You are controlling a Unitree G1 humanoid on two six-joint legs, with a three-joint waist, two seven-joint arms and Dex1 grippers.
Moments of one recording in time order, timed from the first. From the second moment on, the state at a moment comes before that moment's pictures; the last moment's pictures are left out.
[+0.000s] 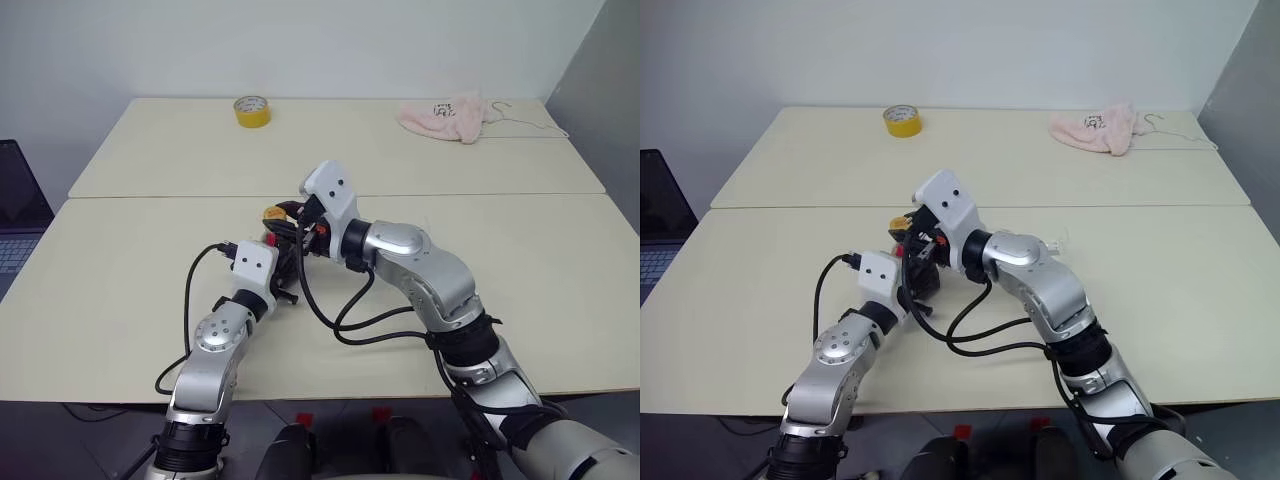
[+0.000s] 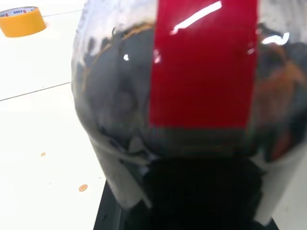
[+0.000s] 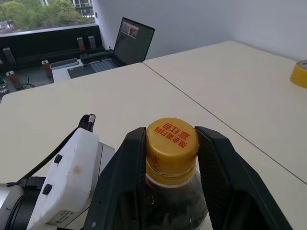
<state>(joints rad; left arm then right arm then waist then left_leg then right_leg) -0.13 0.24 -0.03 -0.25 -0.09 0.36 -0.27 -0.75 -0.04 0.32 -0.13 0.26 0.69 0.51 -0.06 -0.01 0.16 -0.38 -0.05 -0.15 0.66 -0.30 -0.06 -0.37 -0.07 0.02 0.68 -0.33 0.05</state>
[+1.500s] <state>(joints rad) -0.12 0.24 -0.03 -0.25 -0.09 0.34 -0.28 -0.46 -0.19 0.00 -0.47 0.38 0.44 0.49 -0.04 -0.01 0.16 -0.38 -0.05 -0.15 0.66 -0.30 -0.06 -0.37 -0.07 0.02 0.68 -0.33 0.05</state>
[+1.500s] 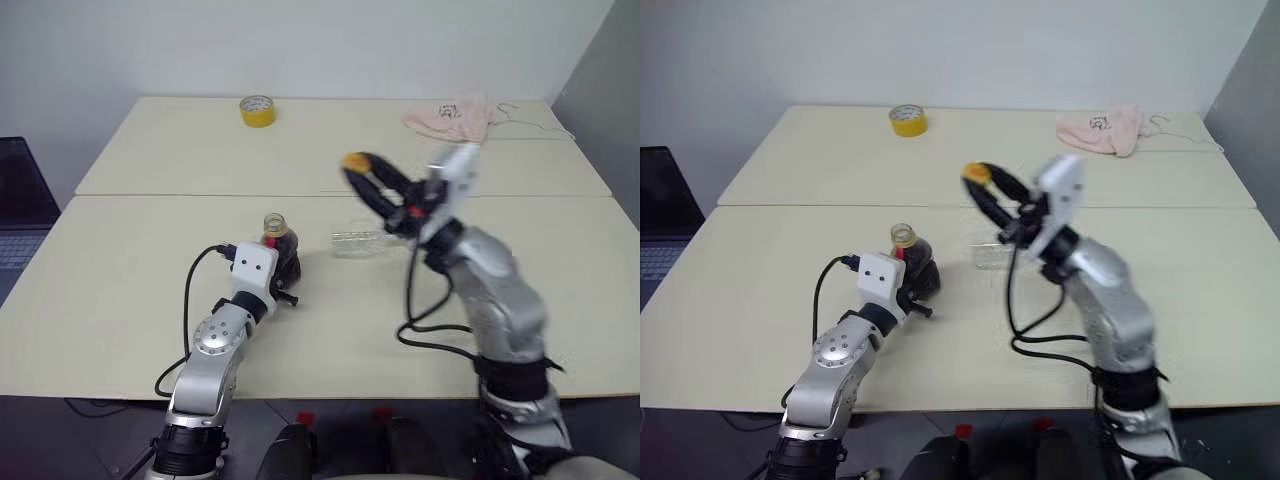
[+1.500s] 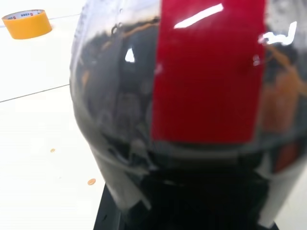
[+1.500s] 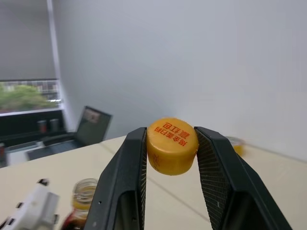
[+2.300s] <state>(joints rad) -0.12 0.24 -0.03 -0.25 -0.10 0.34 -0.29 0.21 -0.33 -0.19 -0.23 0.17 0.13 0.37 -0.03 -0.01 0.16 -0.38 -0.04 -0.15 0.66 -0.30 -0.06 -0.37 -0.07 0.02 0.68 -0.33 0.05</state>
